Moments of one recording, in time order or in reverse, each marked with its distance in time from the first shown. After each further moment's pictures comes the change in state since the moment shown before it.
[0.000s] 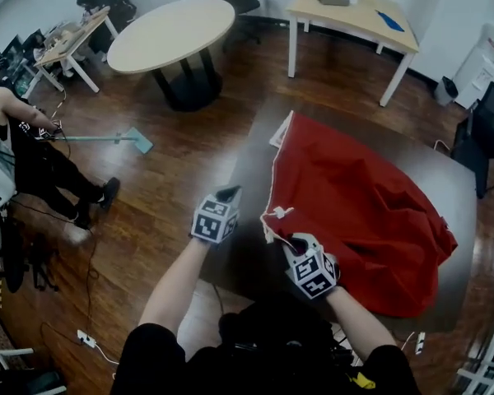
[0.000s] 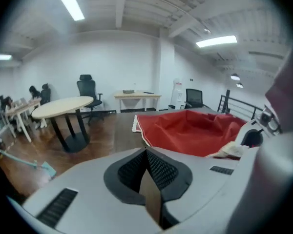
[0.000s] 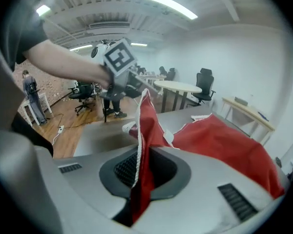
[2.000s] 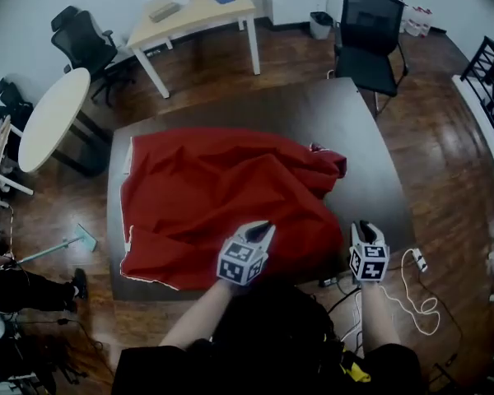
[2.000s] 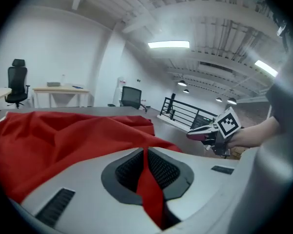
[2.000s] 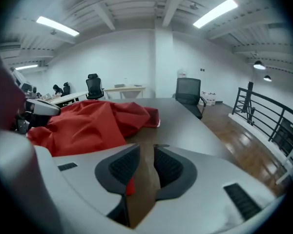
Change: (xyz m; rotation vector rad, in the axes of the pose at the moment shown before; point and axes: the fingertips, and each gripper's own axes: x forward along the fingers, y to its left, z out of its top) left arm 0.071 -0.581 -0.010 0.155 0.004 -0.595; right arm -0.432 -0.210 -0.478 0.845 -0.061 -0.872
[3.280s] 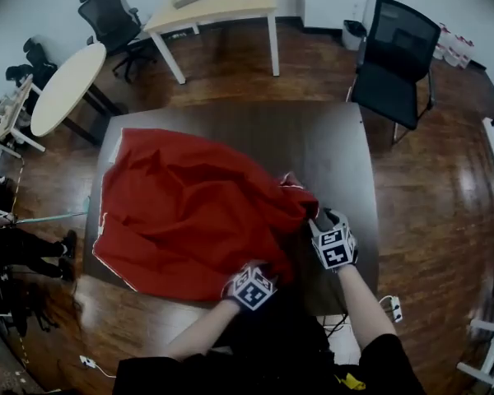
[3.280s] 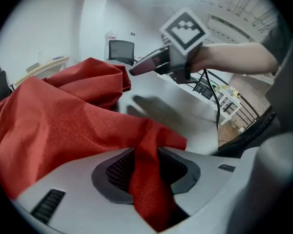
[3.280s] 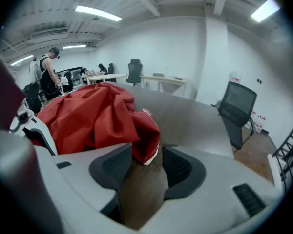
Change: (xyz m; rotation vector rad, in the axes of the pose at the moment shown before) left arm 0.179 -0.131 -0.070 0.079 0.526 0.042; right arm 0.154 -0.059 0.094 -0.459 0.127 0.362
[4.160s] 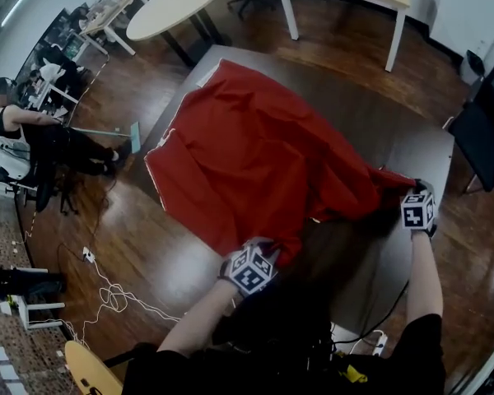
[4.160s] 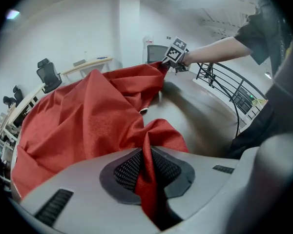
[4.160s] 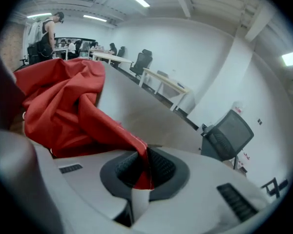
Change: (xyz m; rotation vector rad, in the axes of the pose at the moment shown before) left arm -0.080 0.048 -0.065 -0.293 -0.011 0.369; right arm 0.104 -0.139 0.081 -0.311 0.044 -0.142
